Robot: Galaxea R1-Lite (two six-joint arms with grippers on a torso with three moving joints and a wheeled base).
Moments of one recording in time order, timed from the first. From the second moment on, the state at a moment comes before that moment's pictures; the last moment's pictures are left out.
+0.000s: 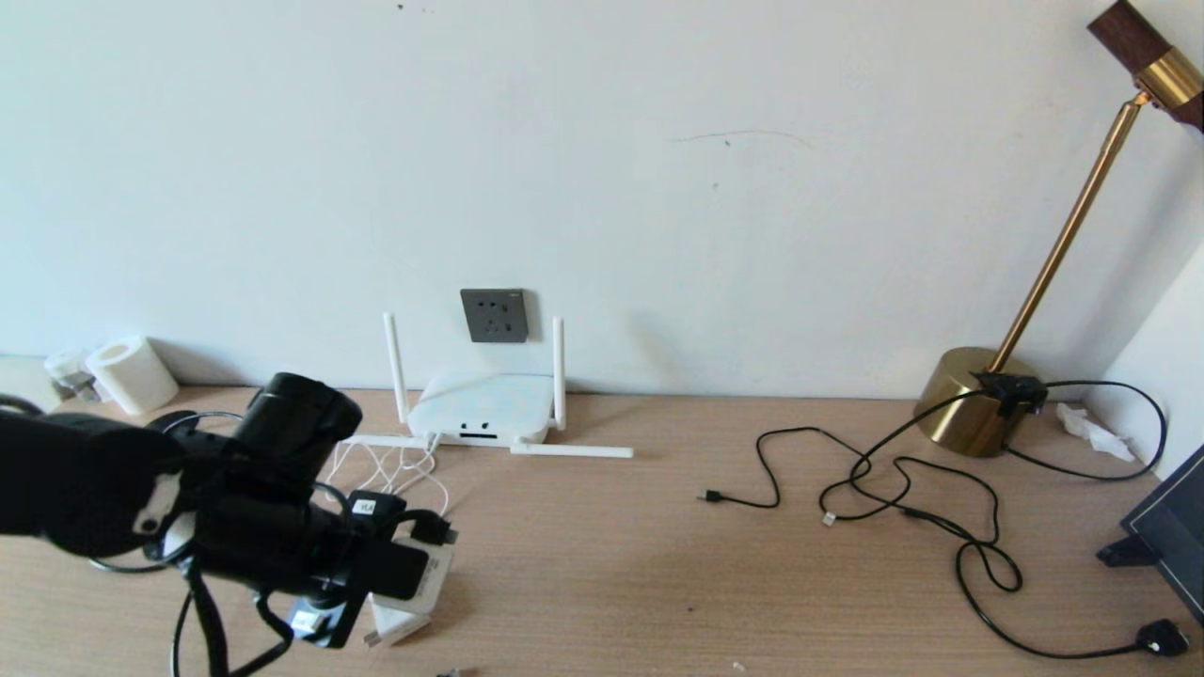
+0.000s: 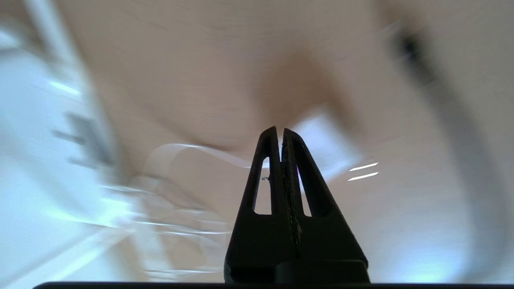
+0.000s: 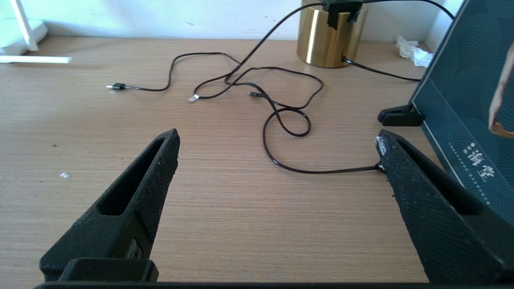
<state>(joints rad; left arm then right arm) -0.25 1.69 -0.87 0.24 -0.16 1.59 -0.01 0.00 0.00 0.00 -0.01 0.01</state>
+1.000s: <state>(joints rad) -0.09 1.93 -1.21 0.54 -0.24 2.42 -0.01 0.00 0.00 0.00 -0.01 0.01</state>
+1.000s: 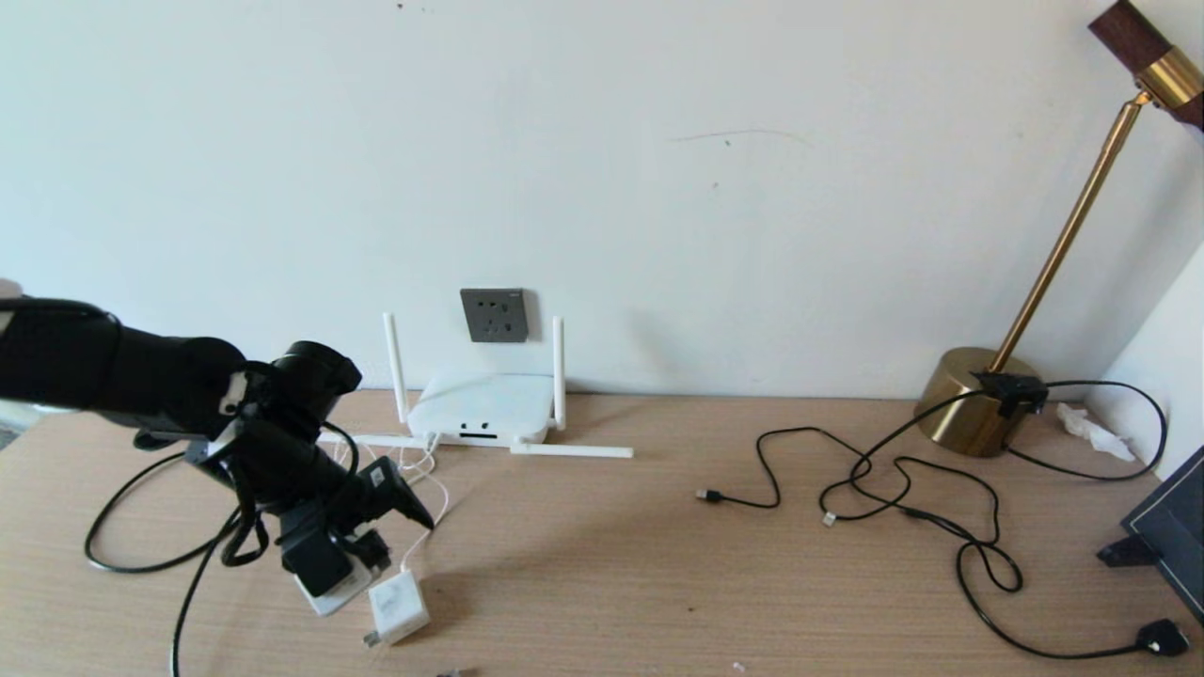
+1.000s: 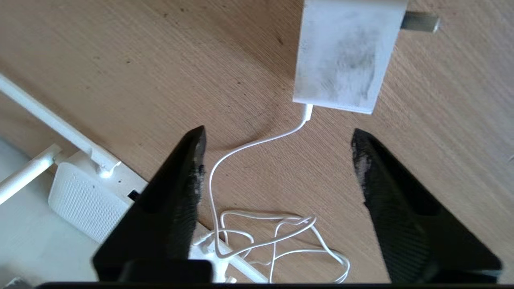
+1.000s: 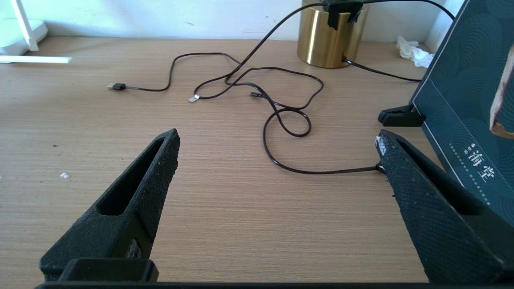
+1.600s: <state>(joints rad) -0.09 1.98 -1.13 0.49 -0.20 2.43 -0.01 0.00 0.00 0.00 -0.01 0.01</state>
